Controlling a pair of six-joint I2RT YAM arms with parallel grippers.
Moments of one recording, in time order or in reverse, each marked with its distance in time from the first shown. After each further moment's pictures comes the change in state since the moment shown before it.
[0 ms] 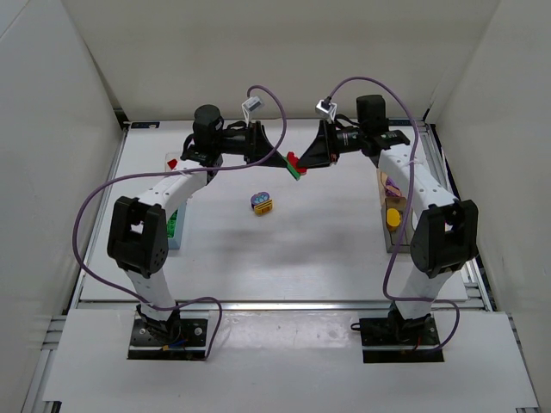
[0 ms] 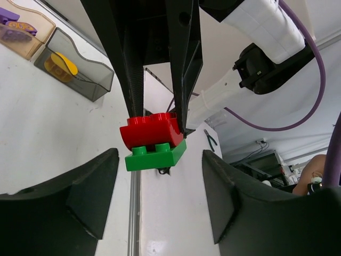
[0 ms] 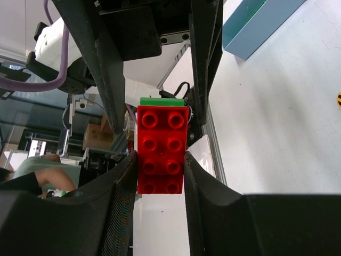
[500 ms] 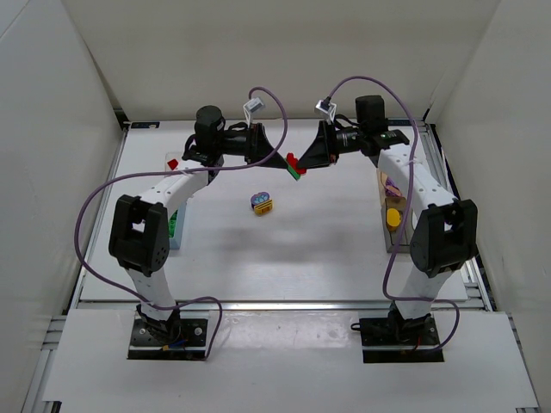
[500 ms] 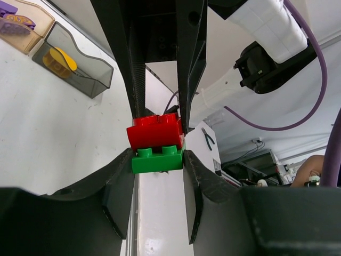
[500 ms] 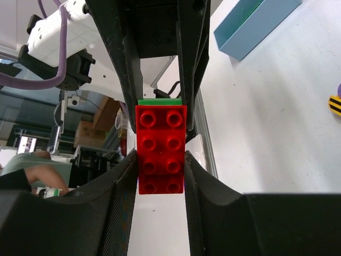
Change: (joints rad) left arm -0.002 0.015 0.000 -0.002 0.006 -0.007; right arm 0.005 0.004 0.003 -0.012 0.005 -0.046
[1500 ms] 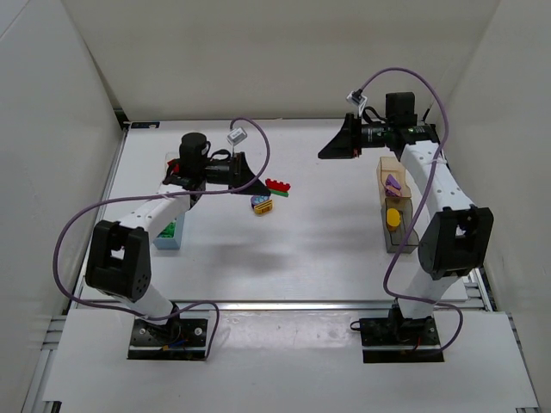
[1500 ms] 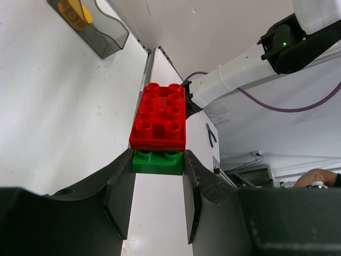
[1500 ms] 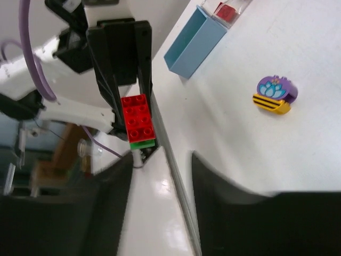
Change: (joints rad) left arm 0.069 -0.238 -0.336 -0.197 -0.039 0.187; right arm -0.163 -0.042 0.031 -0.169 0.113 -0.192
